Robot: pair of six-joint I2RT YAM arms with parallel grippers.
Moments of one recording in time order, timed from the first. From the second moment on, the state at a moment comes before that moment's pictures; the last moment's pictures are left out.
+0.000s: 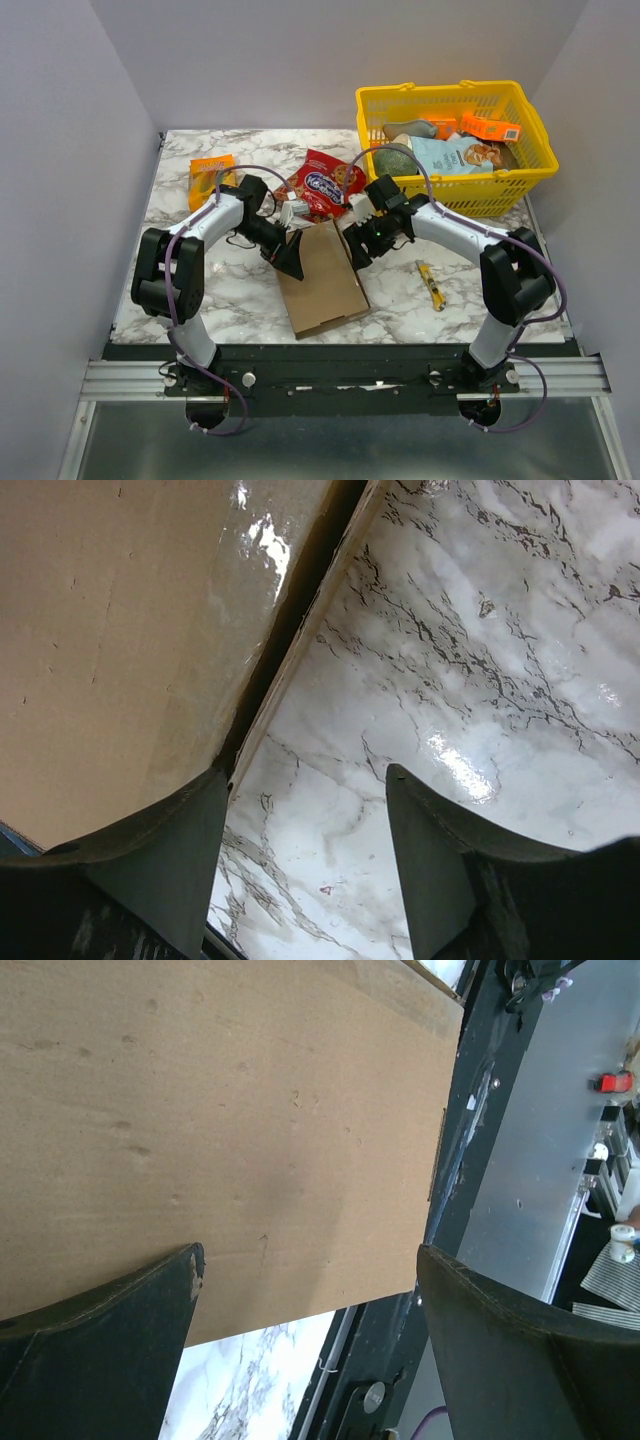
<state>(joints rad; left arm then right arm) -0.28 1.74 1.21 -0.99 0.94 0.52 0.57 1.76 1.23 -0.62 -0.34 -0.12</state>
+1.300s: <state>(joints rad) -0.28 1.73 1.18 -1.06 0.89 0.88 0.48 1.87 1.27 -0.69 -0.49 -0.10</state>
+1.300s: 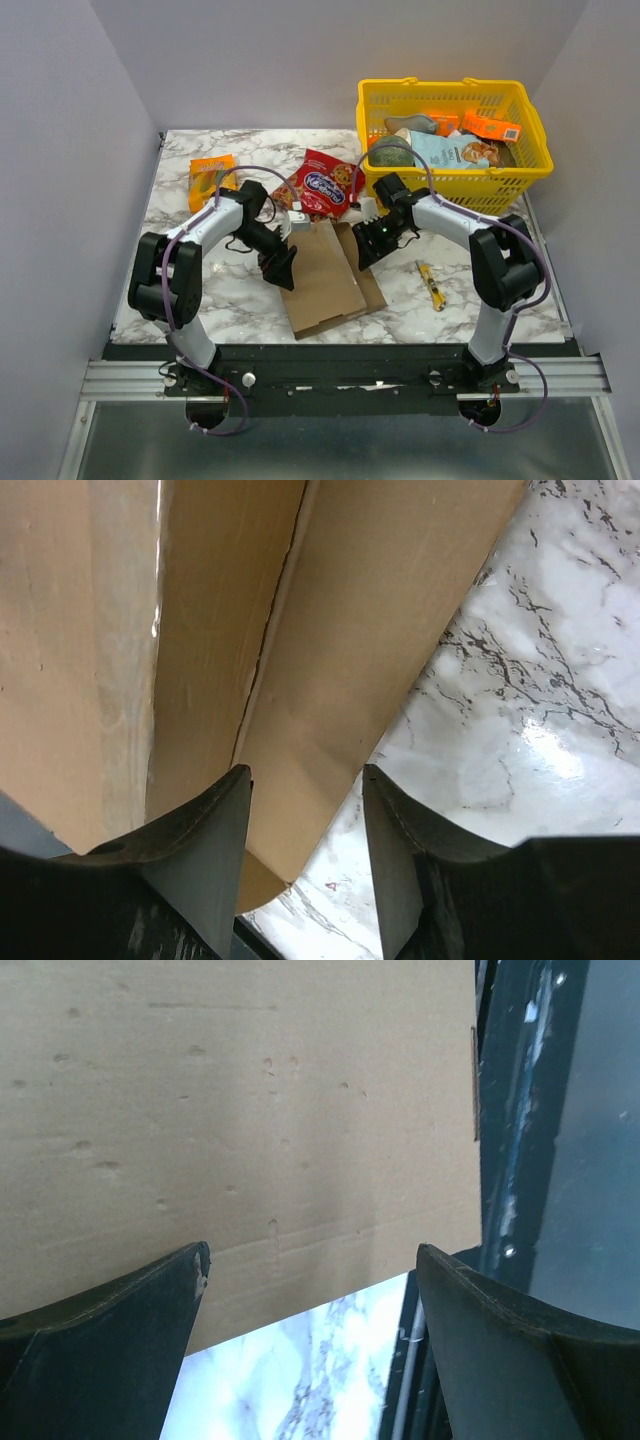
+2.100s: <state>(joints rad) -0.16 1.56 1.18 -1.04 0.64 0.87 0.47 1.68 1.21 -0.48 -0.48 -0.26</state>
